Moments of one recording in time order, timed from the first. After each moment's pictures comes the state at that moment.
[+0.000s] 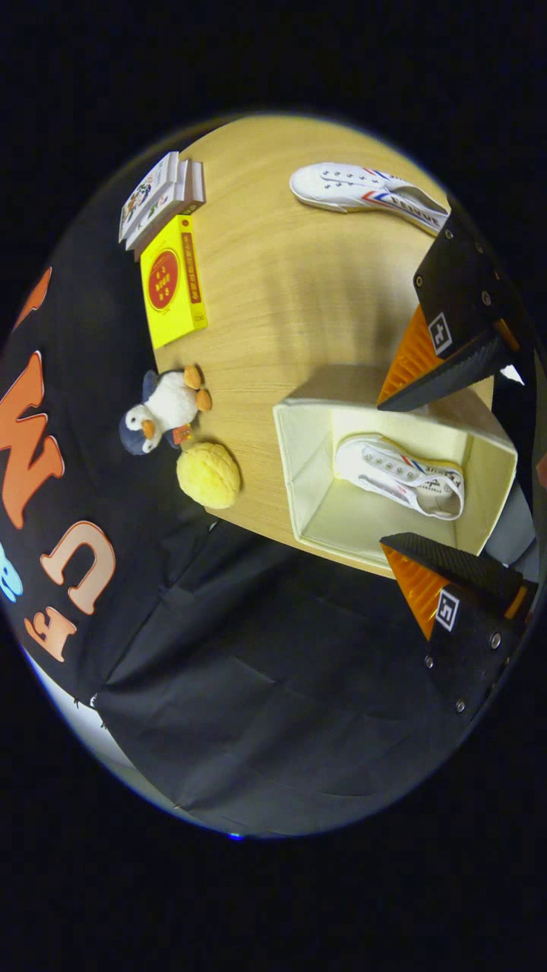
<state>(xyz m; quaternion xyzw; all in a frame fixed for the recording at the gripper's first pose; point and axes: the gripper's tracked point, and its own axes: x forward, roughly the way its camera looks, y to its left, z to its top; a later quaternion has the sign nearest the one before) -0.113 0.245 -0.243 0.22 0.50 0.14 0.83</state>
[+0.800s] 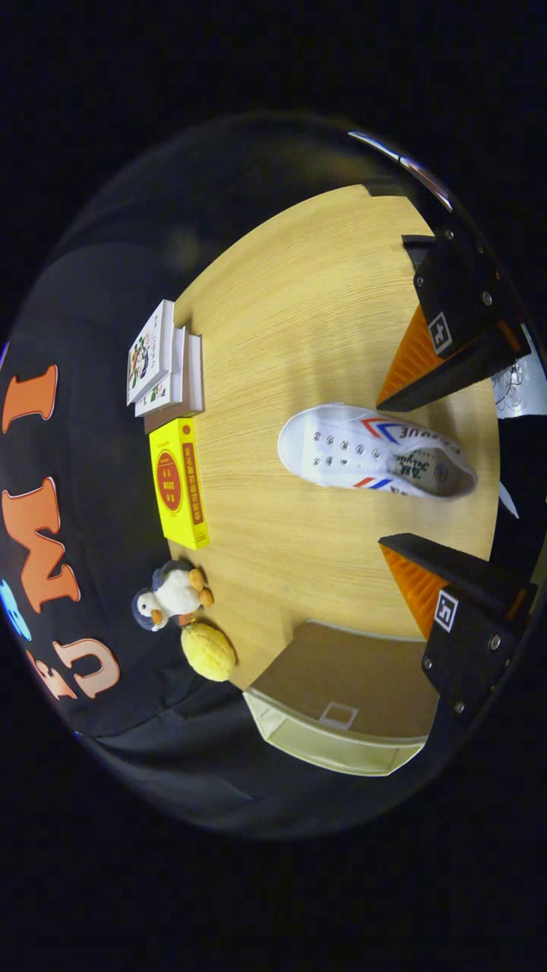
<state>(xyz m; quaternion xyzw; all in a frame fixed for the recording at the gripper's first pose) -0.199 -0.023 -0.344 0.06 0.52 -0.05 0.85</state>
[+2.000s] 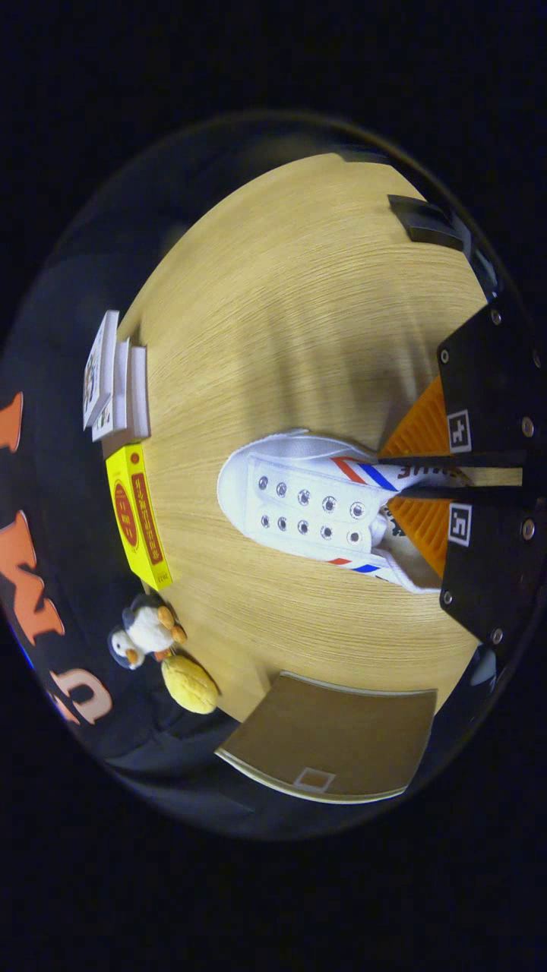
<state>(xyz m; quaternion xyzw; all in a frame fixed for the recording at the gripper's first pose) -0.210 -0.049 -0.422 0.13 0.55 -0.07 0.82</state>
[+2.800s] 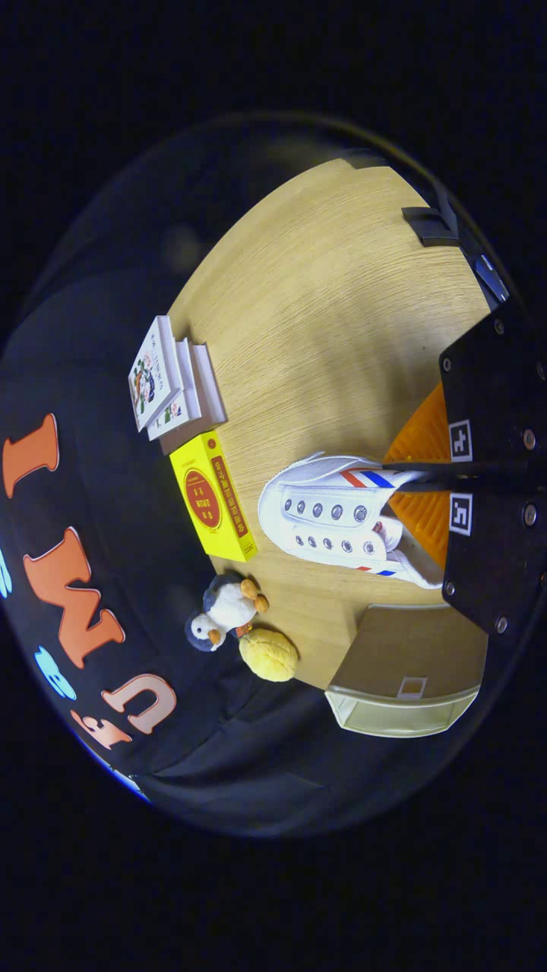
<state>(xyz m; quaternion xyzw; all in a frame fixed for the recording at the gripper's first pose) -0.133 -0.020 -0.307 0.18 0.46 -0.06 0.87</state>
